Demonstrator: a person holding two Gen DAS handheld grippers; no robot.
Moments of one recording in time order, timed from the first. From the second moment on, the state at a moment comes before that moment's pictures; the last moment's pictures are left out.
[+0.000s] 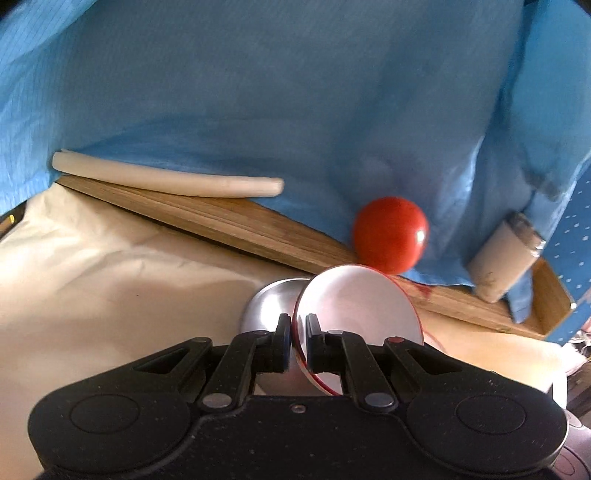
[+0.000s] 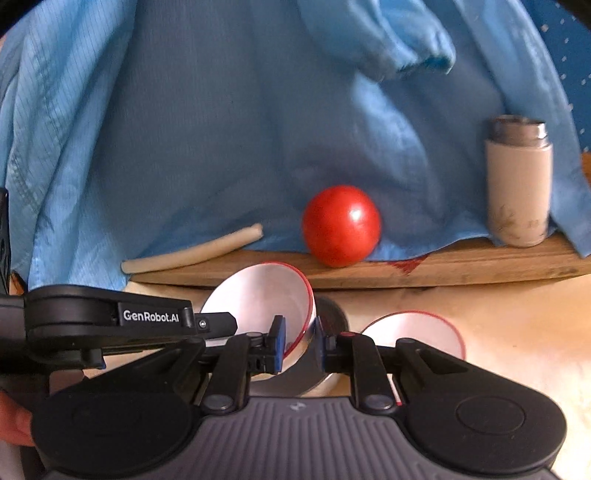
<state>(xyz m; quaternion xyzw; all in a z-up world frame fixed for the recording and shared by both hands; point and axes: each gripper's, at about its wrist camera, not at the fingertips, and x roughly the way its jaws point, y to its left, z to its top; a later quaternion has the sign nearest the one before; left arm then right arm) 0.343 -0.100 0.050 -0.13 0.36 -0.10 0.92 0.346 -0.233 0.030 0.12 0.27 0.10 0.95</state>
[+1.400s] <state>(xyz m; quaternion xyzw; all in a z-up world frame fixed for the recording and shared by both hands) 0.368 -0.104 0.033 -0.10 0.39 -0.09 0.91 0.362 -0.218 0.004 0.10 0.30 0.11 0.94</state>
